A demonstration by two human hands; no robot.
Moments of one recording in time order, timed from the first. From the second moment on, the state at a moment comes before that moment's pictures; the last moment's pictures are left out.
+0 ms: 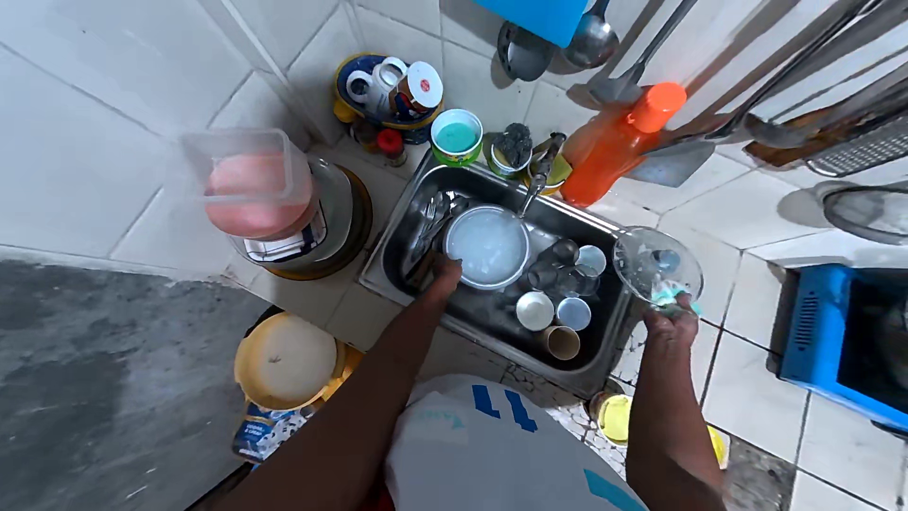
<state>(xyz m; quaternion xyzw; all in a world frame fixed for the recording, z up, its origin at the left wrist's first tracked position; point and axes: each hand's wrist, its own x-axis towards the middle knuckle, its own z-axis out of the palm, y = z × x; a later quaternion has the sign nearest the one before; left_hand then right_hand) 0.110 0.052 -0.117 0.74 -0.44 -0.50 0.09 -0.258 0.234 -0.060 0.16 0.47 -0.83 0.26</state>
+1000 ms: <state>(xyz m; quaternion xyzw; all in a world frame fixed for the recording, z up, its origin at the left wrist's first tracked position) 0.096 0.010 -0.015 0.64 -0.69 -0.29 0.16 -0.202 0.225 -0.018 -0.11 0.74 -0.65 0.16</state>
